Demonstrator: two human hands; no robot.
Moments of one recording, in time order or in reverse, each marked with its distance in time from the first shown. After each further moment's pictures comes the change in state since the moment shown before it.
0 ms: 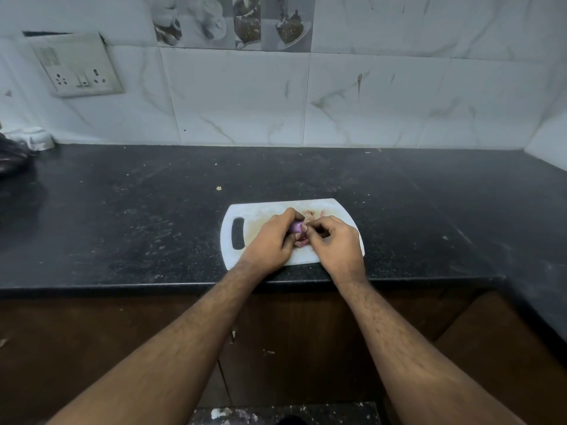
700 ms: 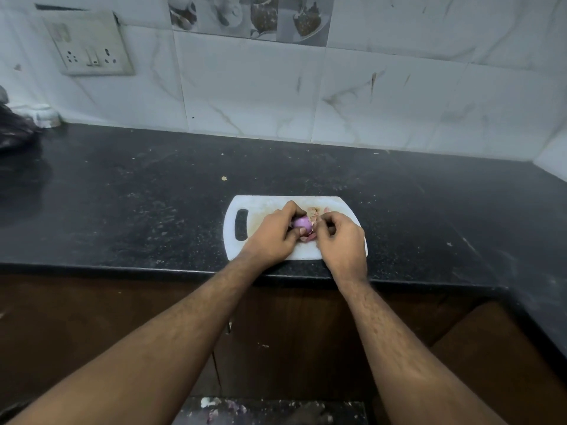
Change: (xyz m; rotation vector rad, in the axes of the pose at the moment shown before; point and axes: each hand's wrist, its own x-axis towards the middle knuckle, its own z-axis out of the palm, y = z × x) left_hand 0.000 0.000 -0.001 -0.041 0.034 -0.069; right_hand 0.002 -0.003 0.003 -0.100 0.046 0.090
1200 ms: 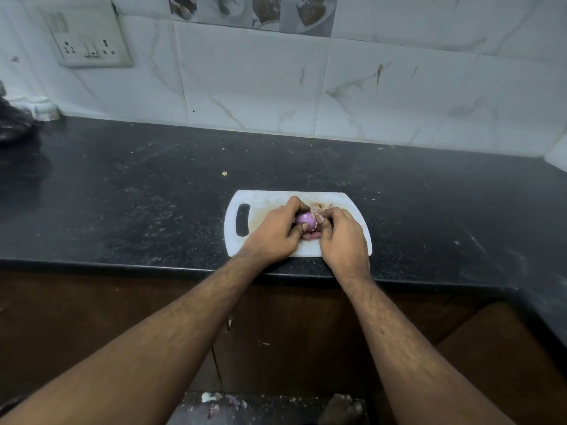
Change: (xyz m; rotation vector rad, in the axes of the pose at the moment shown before) left_hand 0.006 -0.004 0.004 0.021 -0.012 0.030; right_hand 0.009 0.006 0.005 -0.224 -0.092 -0.052
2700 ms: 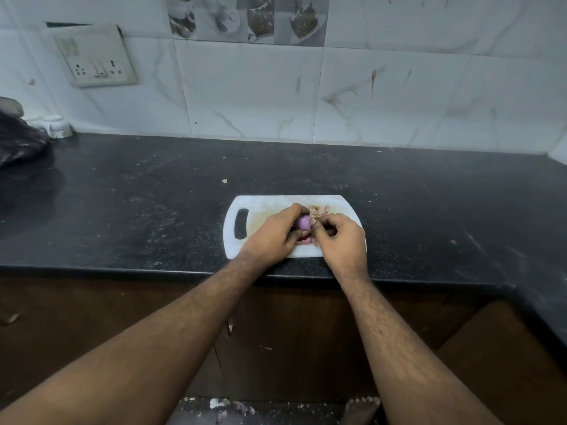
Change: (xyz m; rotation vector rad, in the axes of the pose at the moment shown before) left_hand 0.001 0.005 0.004 0.057 -0.026 0.050; right_hand -0.005 0.006 -0.008 0.381 0.054 0.025
